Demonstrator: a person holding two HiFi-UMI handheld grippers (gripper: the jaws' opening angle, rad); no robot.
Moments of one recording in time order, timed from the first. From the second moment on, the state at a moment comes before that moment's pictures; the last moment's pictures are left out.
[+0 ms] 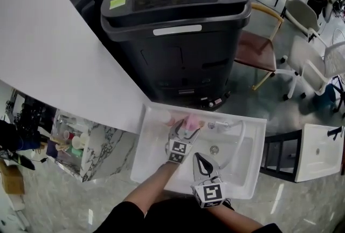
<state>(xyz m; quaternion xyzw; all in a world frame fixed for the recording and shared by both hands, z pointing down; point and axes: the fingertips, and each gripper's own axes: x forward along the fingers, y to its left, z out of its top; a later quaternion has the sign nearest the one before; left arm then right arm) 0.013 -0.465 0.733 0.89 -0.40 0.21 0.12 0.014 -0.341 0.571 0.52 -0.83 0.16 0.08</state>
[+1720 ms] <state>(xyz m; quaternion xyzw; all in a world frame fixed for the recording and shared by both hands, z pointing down) -0.074 -0.335 0.694 0.85 -0.47 0.18 0.15 0.027 -0.262 0.553 0.54 -0.82 0.14 0.07</state>
